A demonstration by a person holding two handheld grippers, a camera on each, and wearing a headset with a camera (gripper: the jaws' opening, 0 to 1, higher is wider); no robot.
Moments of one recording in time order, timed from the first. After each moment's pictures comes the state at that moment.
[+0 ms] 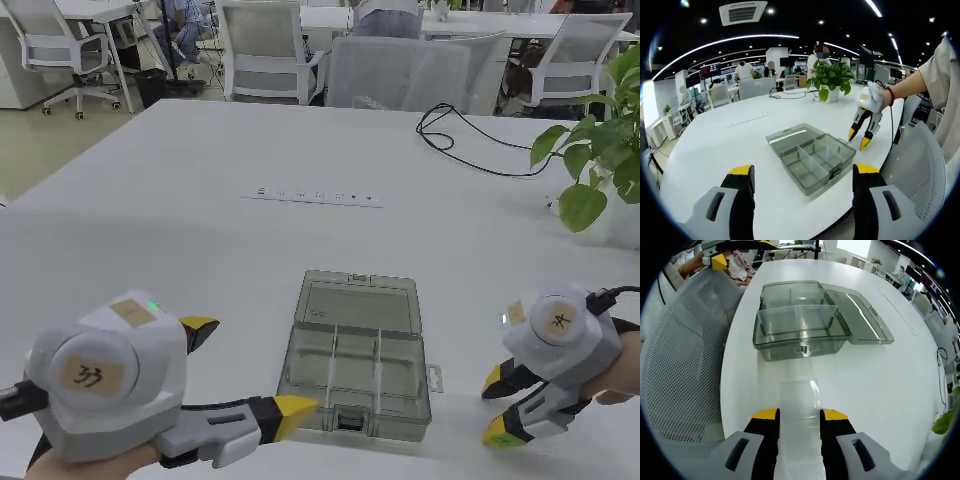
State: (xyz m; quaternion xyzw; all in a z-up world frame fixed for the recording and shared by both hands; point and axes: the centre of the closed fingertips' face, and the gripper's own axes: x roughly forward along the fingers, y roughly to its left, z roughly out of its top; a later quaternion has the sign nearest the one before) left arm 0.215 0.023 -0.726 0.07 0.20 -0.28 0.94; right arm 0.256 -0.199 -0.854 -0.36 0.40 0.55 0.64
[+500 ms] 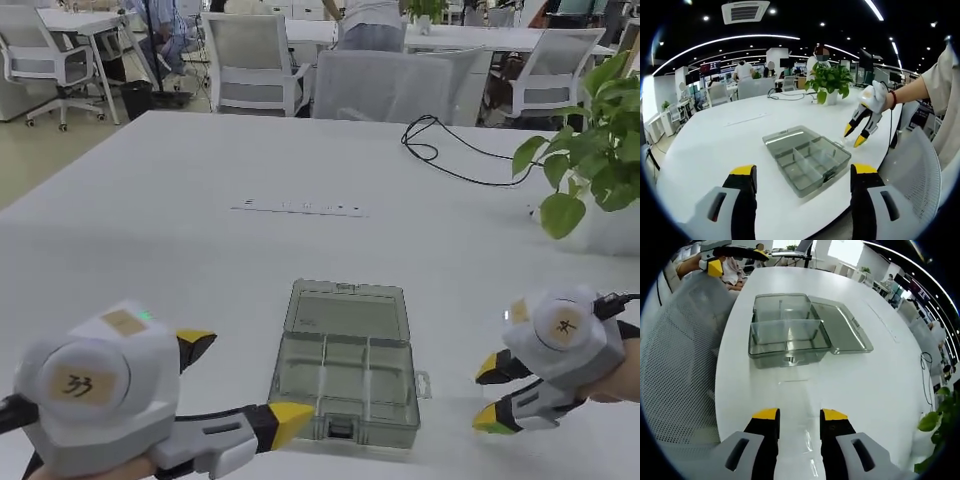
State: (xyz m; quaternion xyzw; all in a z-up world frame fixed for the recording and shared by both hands) left arm 0.212 0.015 -0.720 0.05 0.20 -0.29 0.94; right arm 0.270 -0.200 -0.824 -0.38 0.34 0.51 0.69
